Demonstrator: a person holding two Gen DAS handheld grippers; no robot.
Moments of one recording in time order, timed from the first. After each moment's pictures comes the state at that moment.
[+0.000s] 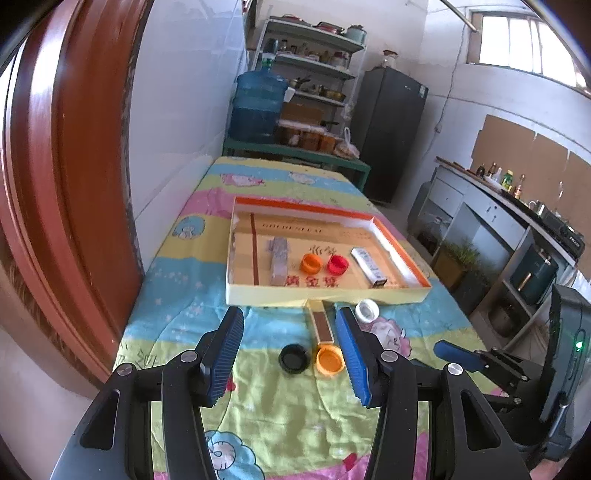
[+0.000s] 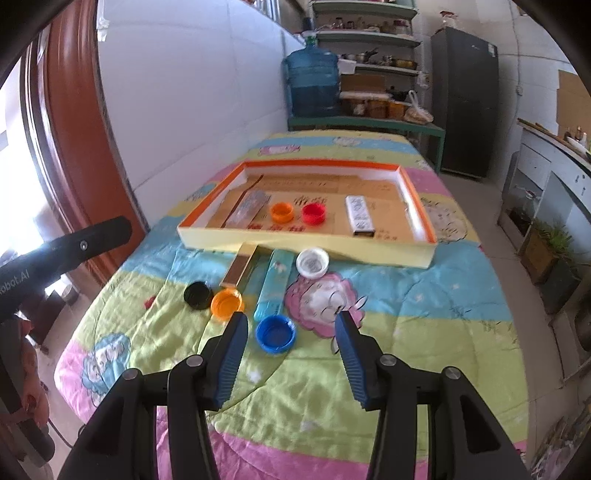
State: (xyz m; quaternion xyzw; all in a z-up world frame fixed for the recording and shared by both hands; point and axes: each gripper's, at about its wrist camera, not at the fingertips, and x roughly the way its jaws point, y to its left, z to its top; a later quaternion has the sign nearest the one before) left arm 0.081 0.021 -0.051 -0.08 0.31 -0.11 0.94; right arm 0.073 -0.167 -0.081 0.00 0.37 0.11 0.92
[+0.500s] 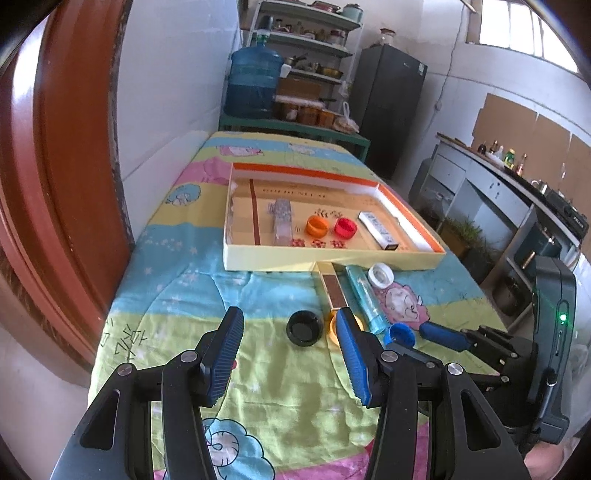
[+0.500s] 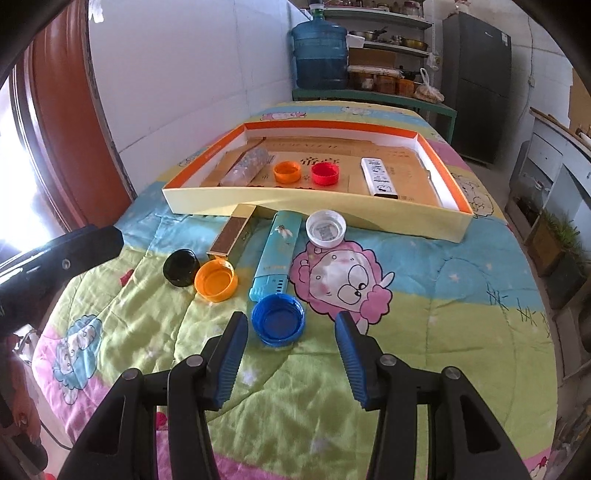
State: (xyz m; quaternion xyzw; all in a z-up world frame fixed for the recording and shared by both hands) left arm 0.092 0.019 -0.090 -0.06 0.35 -0.12 0.93; right arm 0.099 -0.150 -0.119 -0.02 0.41 0.12 0.90
